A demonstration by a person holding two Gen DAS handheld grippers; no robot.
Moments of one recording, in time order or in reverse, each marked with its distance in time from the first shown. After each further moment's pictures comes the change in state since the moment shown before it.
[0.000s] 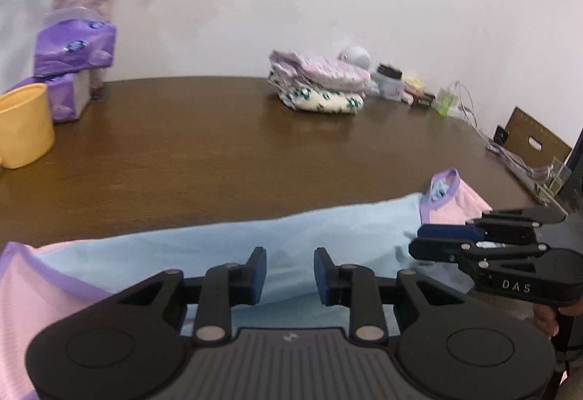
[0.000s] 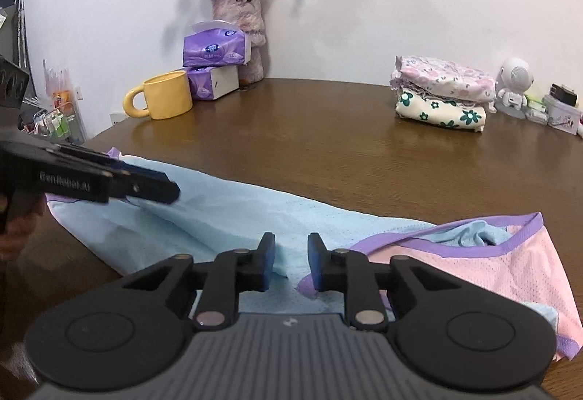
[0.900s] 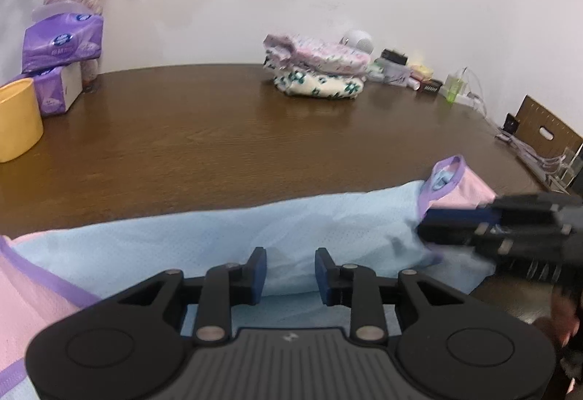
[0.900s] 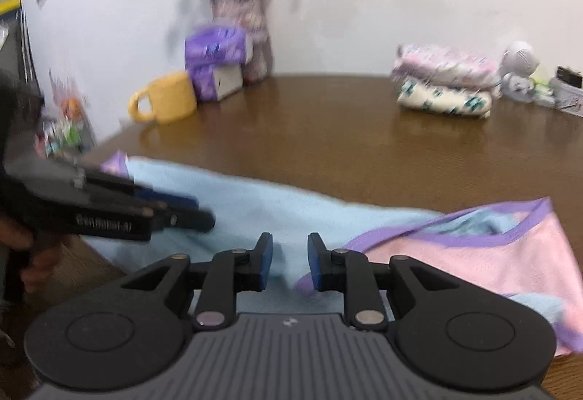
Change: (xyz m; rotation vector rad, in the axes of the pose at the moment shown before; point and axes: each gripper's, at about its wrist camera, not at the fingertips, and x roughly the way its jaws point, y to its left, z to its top) left arm 0.018 -0.033 0.002 0.003 0.005 0.025; right arm -0.010 -0.024 0.002 0.052 -0.011 0.056
